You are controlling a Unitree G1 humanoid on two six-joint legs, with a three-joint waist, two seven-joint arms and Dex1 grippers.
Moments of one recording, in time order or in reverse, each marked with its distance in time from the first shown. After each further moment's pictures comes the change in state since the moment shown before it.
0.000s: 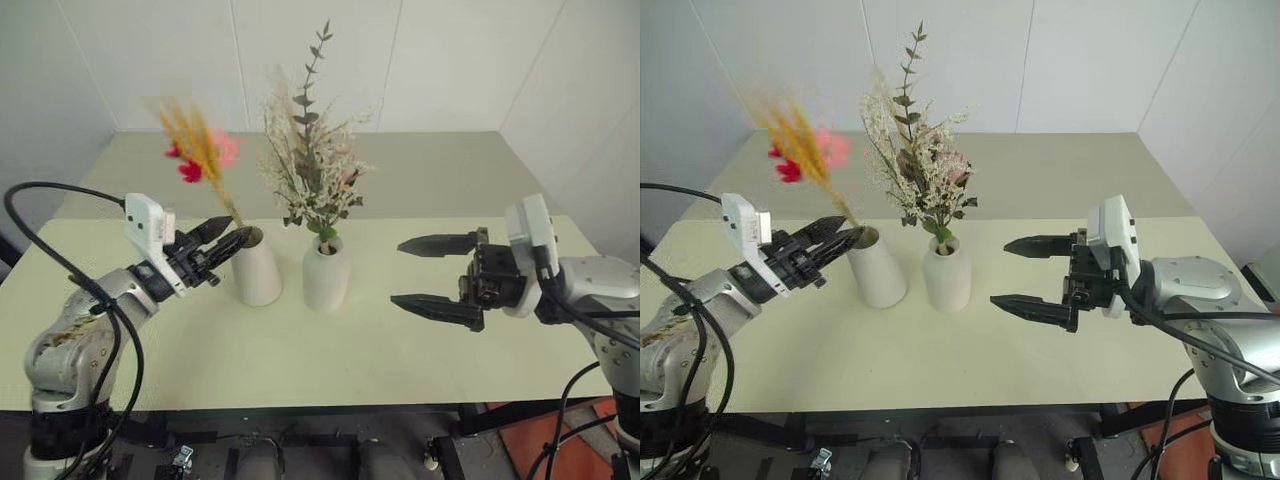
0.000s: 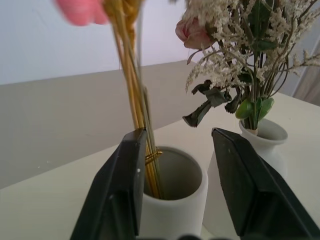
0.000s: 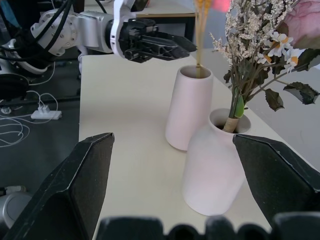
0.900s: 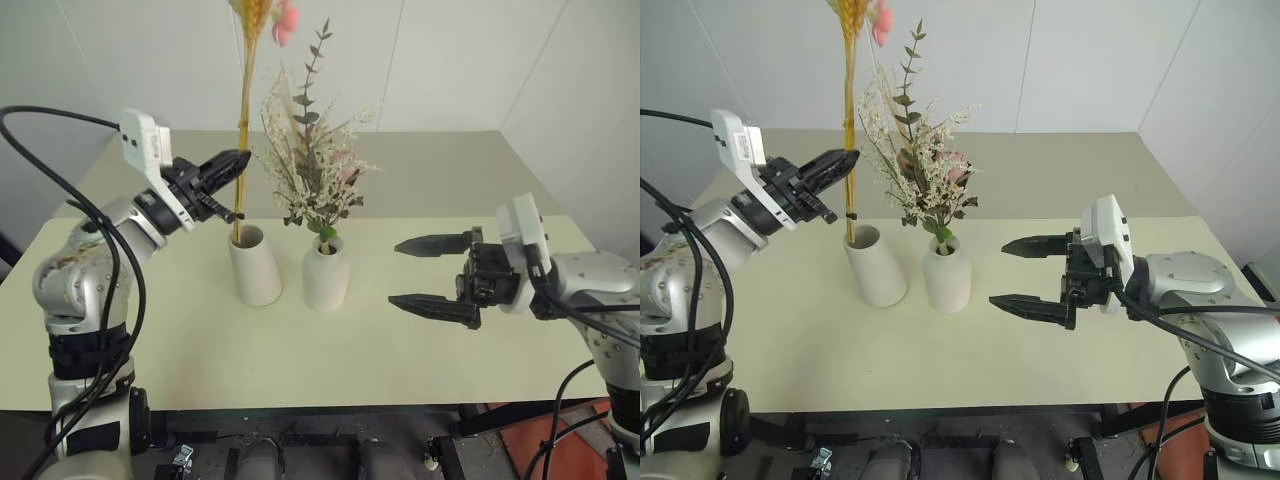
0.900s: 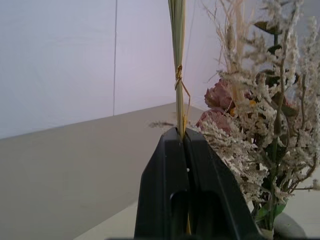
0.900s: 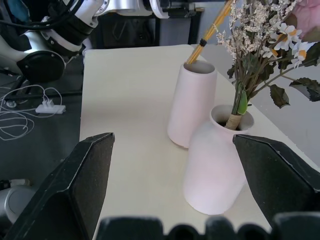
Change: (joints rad) left arm -0.411 -0.116 -0.088 0.259 0.065 -0.033 -0.006; right arm -0.022 0.009 0.011 0.014 -0.033 -0.001 0.027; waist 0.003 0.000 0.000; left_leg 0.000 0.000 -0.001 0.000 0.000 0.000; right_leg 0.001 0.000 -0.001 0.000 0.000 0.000
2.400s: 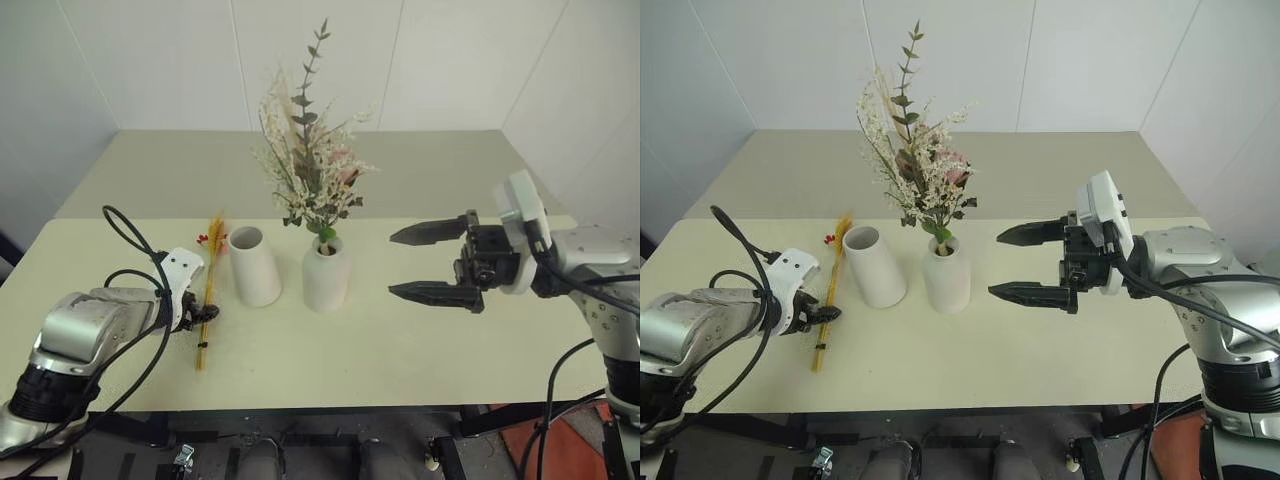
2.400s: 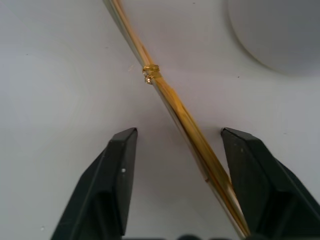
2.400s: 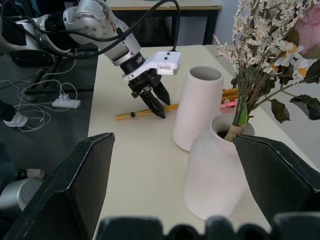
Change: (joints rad) left arm 0.236 0.313 -0.271 -0.074 0.177 0.641 0.193; right arm -0.144 -0.021 0.068 0.109 -0.015 0.027 0.105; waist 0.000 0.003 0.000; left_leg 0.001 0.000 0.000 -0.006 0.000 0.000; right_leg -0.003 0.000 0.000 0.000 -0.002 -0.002
